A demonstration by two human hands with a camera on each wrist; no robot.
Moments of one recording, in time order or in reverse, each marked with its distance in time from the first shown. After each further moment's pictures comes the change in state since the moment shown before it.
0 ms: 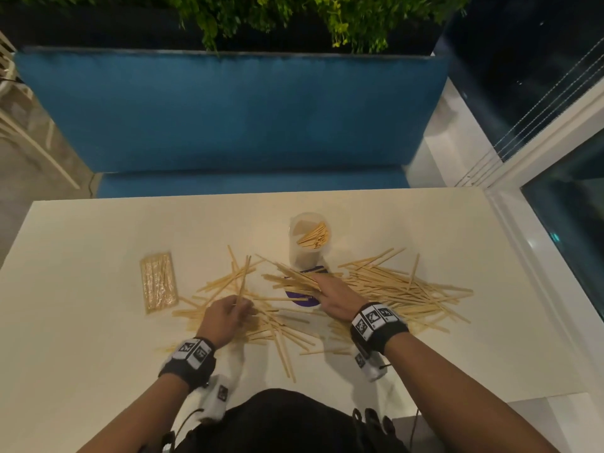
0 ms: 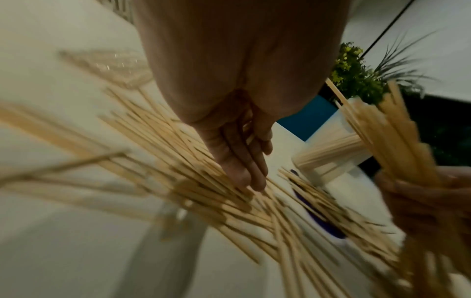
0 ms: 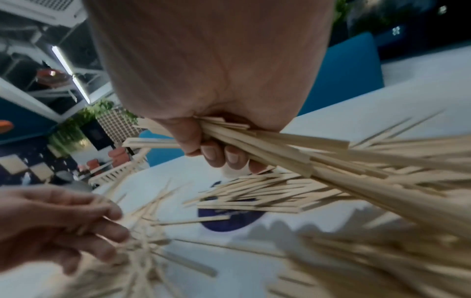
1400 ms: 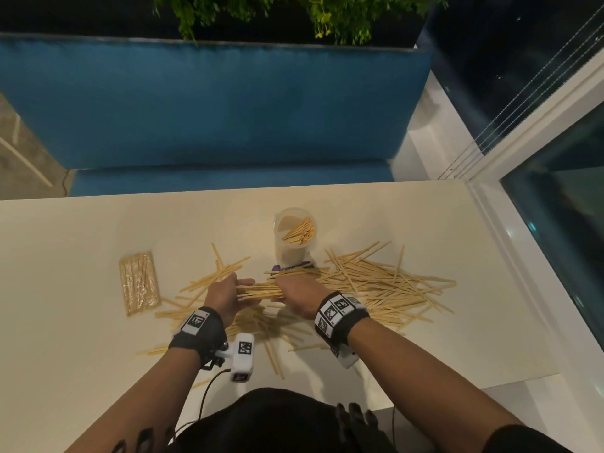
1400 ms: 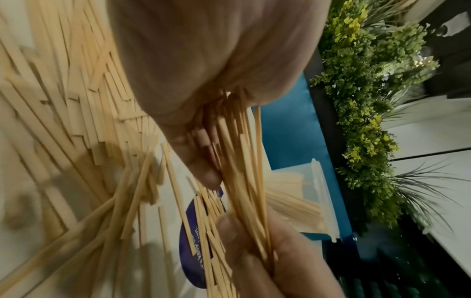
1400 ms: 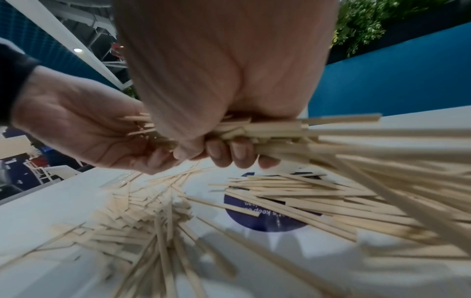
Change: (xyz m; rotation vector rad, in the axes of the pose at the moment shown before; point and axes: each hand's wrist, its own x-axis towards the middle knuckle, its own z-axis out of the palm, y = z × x) left_hand 0.024 0.064 0.033 -0.650 0.169 -0.413; right_hand 0.021 -0.033 0.019 -0.395 -0.058 -0.091
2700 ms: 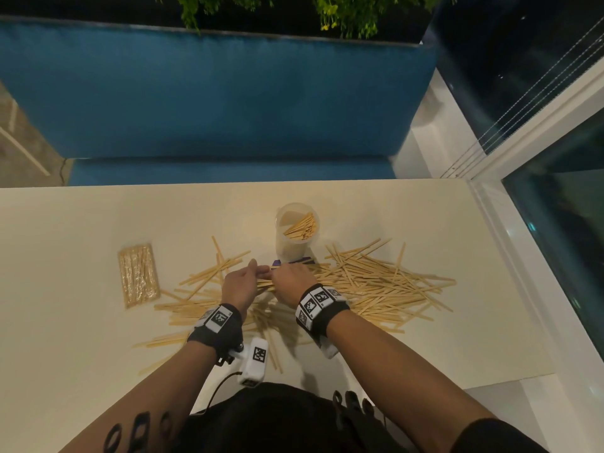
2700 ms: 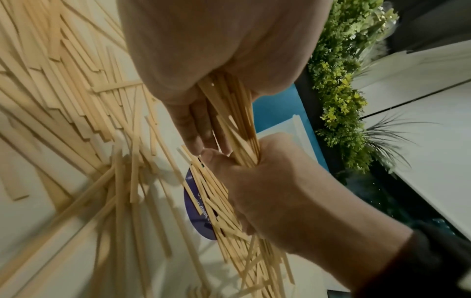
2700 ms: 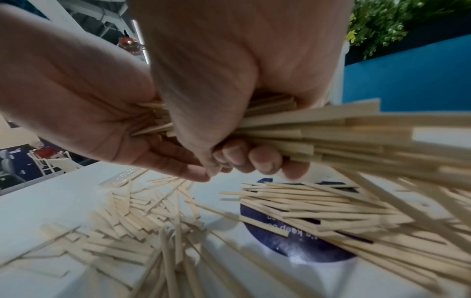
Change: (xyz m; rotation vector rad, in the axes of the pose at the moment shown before) left_hand 0.004 -0.020 0.017 0.298 -0.055 0.275; right_hand 0.014 -0.029 -0.012 -0.284 0.056 0.045
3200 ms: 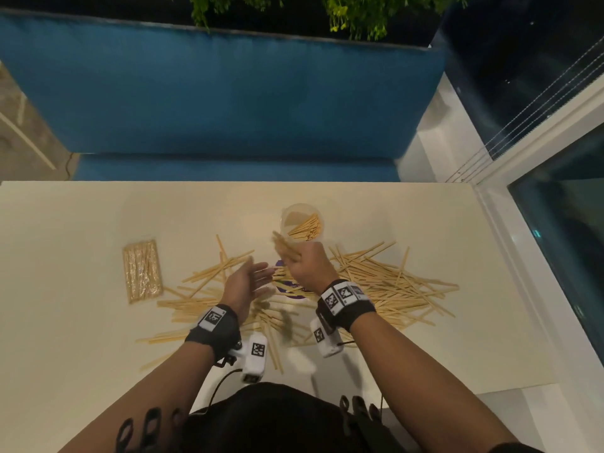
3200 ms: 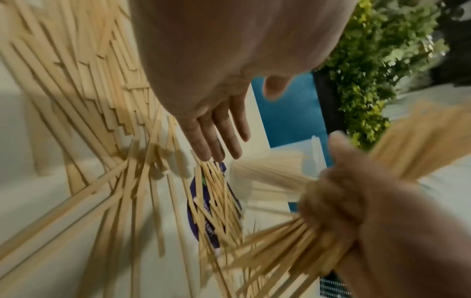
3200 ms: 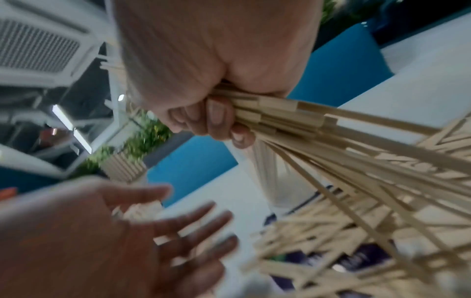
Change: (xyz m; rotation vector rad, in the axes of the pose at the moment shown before) left_hand -0.010 0.010 -0.007 -0.342 -0.136 -0.122; right_hand -0.017 0.028 -0.029 0.958 0.361 0.115
